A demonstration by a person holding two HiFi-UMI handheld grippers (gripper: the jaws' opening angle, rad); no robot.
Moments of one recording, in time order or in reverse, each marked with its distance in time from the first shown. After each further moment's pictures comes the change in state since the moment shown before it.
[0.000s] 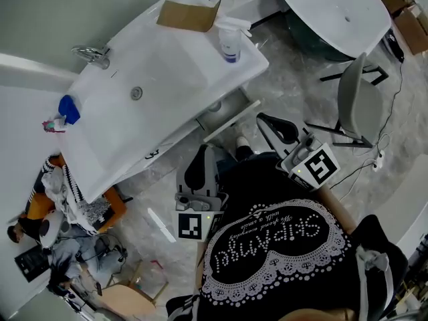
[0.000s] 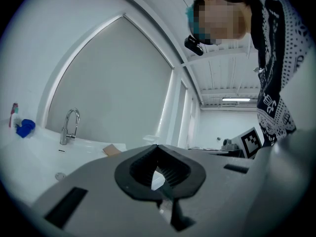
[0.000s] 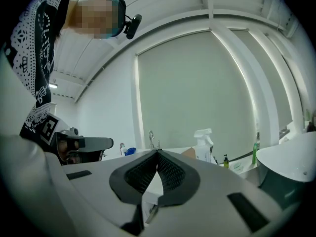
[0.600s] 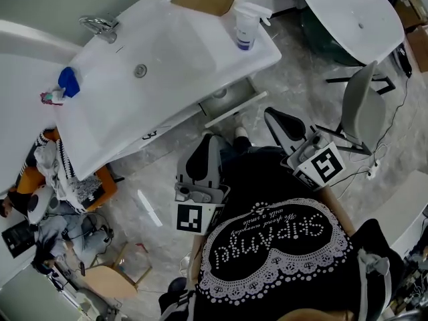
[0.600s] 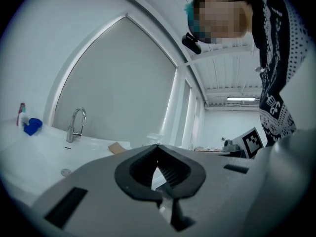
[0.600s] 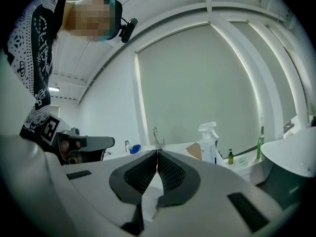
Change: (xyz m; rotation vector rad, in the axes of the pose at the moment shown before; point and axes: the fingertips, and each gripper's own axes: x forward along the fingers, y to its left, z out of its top) left arm -0.010 0.004 -0.005 -0.022 0.012 0.052; right arm 0.001 0.008 -0.011 0.061 0.055 0.032
